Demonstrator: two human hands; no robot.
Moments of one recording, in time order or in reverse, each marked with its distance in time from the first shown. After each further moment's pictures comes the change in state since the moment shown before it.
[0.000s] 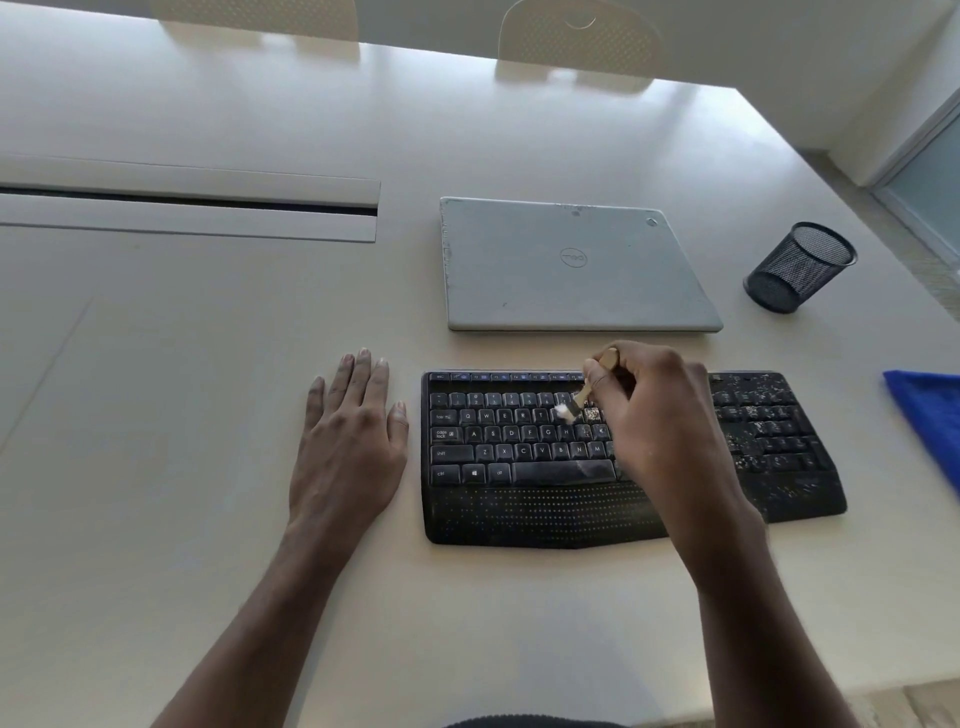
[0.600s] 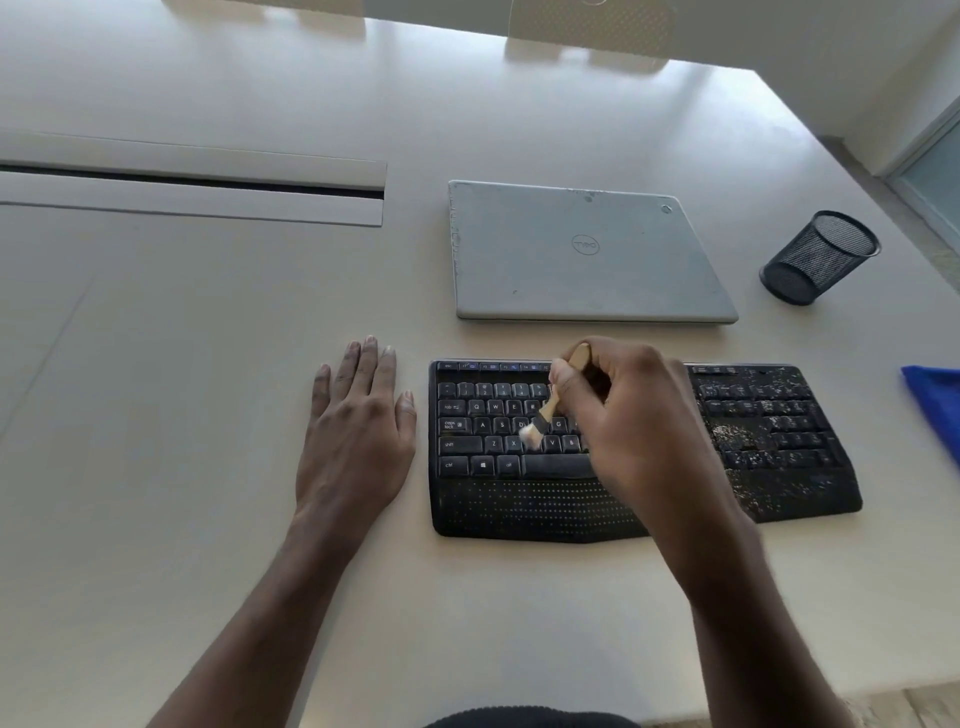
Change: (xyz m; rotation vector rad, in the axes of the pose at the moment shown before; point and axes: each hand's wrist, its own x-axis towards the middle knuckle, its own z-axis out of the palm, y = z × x) left_hand -0.001 0.002 -0.002 -0.006 -0.011 -0.006; right_hand -0.012 -0.020 0.011 0.137 -0.104 -0.103
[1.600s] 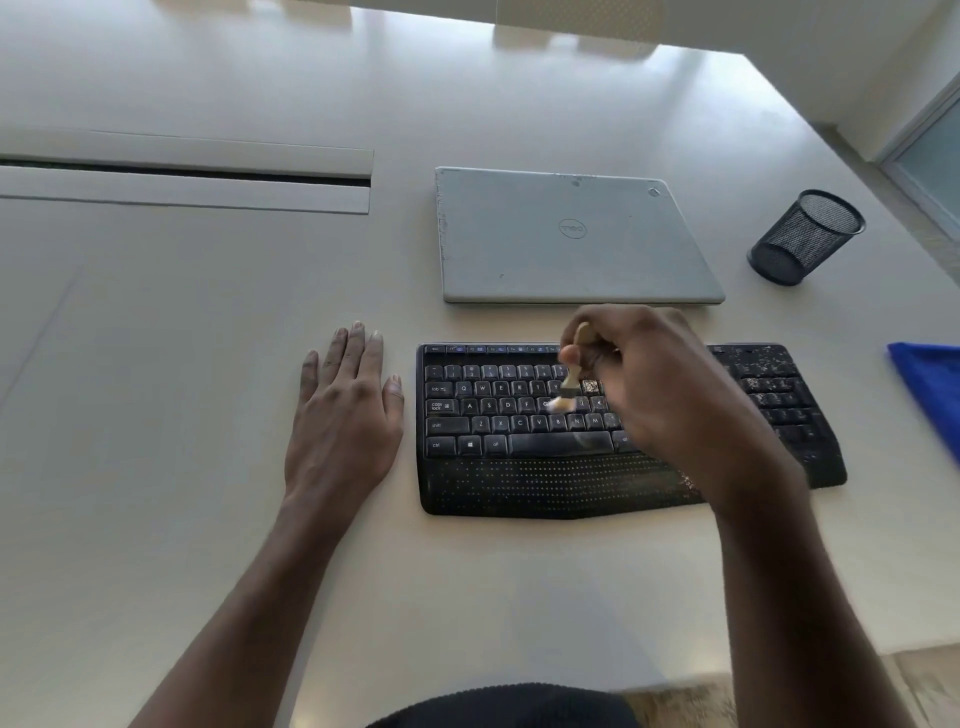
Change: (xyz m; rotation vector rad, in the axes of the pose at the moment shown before) left_hand 0.000 0.002 -0.001 0.003 0.002 -0.008; right_hand 0.015 0.020 -0.027 -0.079 -0.167 -0.095
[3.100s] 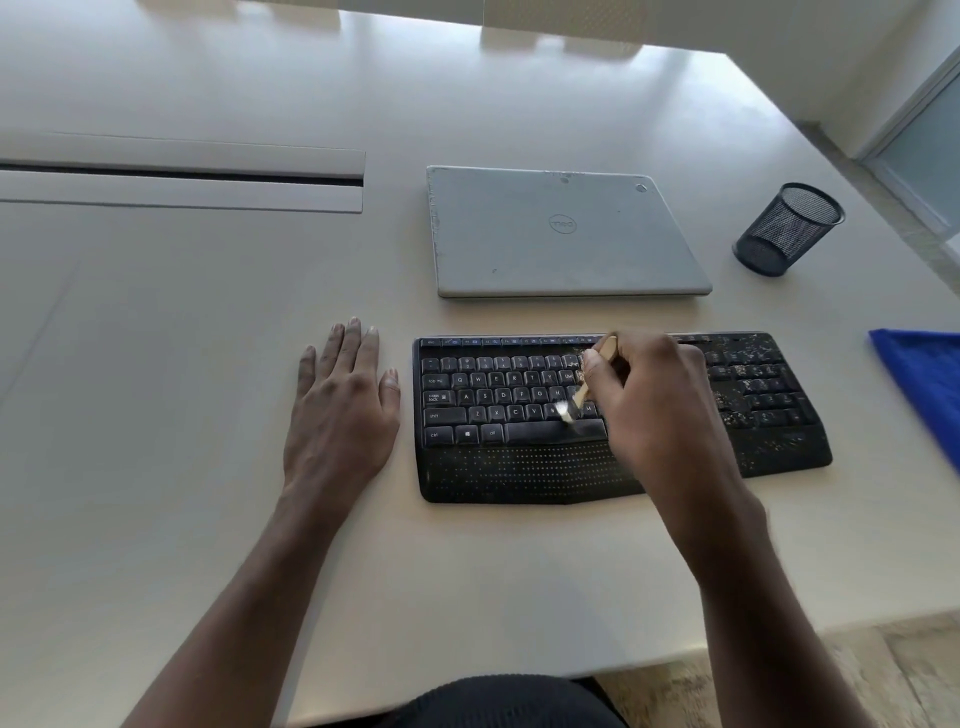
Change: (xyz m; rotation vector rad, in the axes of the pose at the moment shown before) left_hand 0.000 -0.002 0.000 -0.008 0.016 0.017; right_hand -0.028 0.003 0.024 -0.136 0.321 0.222
